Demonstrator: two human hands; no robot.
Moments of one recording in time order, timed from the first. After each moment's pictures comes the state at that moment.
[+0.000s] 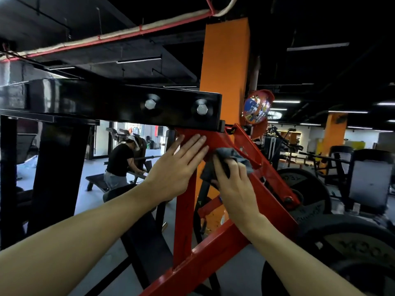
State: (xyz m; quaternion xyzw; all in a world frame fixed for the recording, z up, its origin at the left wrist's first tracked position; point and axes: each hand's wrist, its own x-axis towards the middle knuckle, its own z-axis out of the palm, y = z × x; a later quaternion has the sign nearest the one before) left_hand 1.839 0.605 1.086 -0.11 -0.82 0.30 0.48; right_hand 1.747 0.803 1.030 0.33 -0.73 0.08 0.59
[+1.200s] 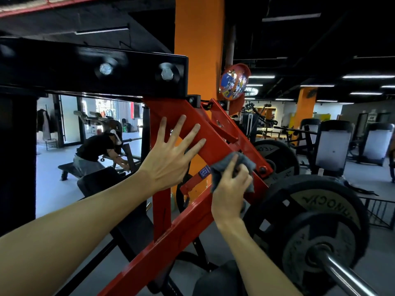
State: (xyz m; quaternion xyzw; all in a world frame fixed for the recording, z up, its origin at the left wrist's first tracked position) left_hand 1.823 0.652 1.060 -0.12 -0.83 0.33 0.44; right_hand 1.760 0.821 0.951 0.11 -0.78 0.32 0.52
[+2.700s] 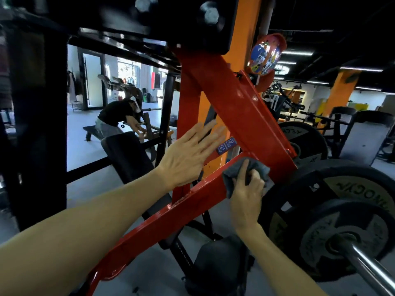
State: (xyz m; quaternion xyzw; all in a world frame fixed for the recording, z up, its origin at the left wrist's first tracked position) left_hand 1.829 0.641 0.975 -0.15 -0.85 0.28 0.42; right_hand 1.764 0.840 0.870 0.20 -0.84 0.28 0.43
